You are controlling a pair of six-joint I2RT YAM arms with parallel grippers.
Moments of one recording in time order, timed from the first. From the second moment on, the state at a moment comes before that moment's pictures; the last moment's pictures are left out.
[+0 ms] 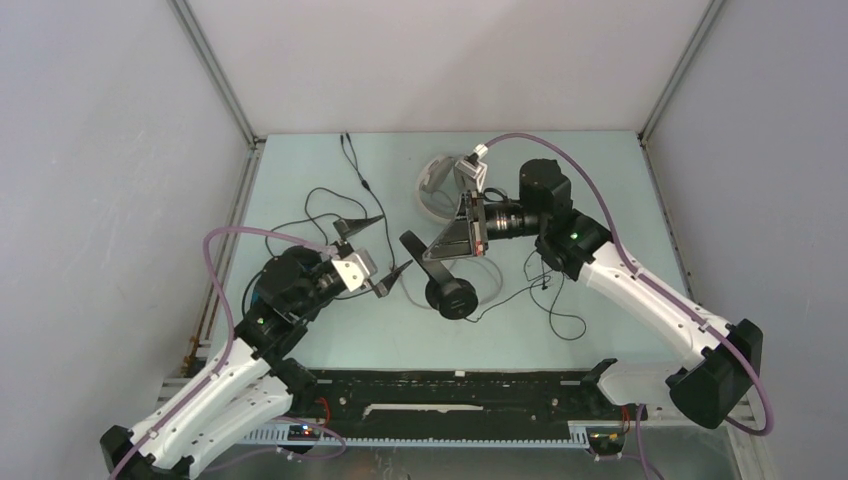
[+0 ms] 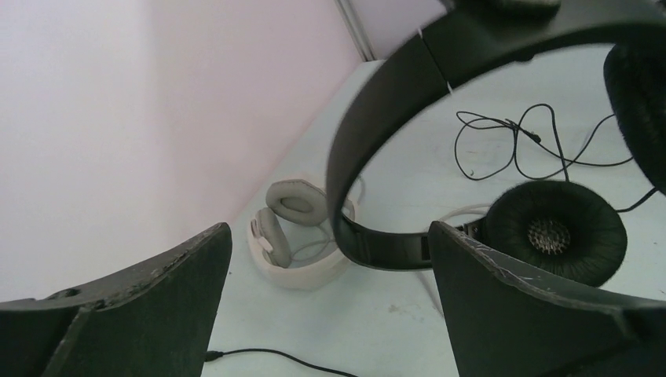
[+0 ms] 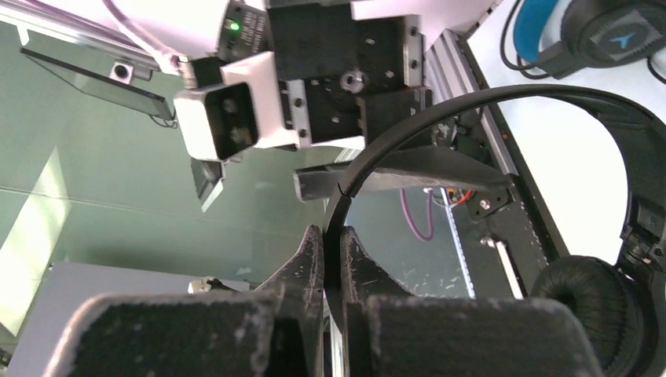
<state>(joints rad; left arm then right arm) -0.65 0.62 0.59 0.15 0.35 0.44 0.69 1.27 1.18 -0.09 -0.96 0.95</state>
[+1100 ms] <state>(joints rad) -0.68 0.63 0.56 0.27 0.37 0.34 0.73 1.28 1.18 0.06 -0.95 1.07</state>
